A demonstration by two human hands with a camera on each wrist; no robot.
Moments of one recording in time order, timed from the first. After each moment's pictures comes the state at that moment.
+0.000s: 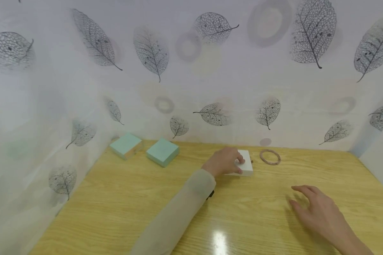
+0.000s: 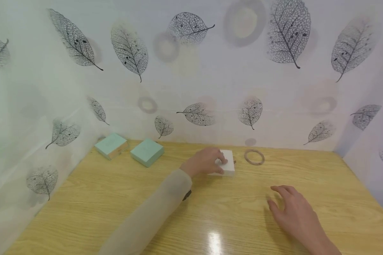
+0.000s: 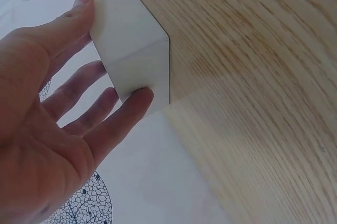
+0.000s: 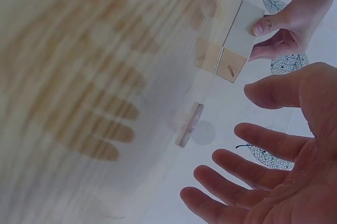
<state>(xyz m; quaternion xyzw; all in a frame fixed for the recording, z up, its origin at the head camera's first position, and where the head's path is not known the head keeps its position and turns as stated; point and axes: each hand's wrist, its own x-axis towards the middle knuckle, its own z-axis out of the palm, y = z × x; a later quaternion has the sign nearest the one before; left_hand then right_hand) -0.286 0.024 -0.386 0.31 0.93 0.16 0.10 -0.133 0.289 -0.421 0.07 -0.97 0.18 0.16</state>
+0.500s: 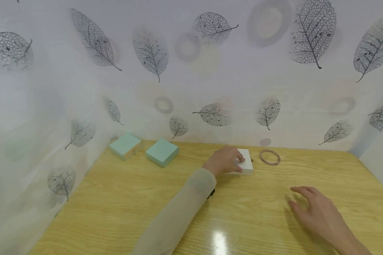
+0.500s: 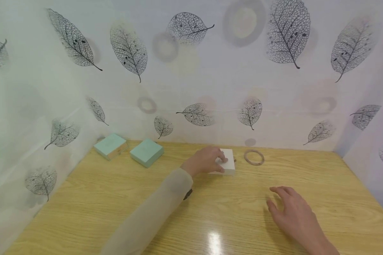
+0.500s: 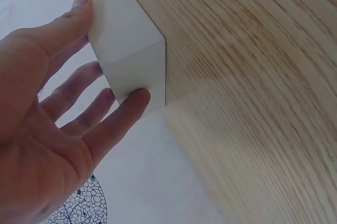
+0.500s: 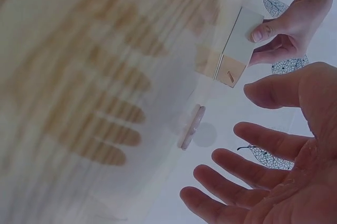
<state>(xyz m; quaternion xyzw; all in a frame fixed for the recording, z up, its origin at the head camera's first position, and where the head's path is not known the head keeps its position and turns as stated) -0.293 0.028 -0.387 0.30 0.94 0.15 0.09 -0.134 0.289 -0.420 0.06 -0.97 0.19 0.12</state>
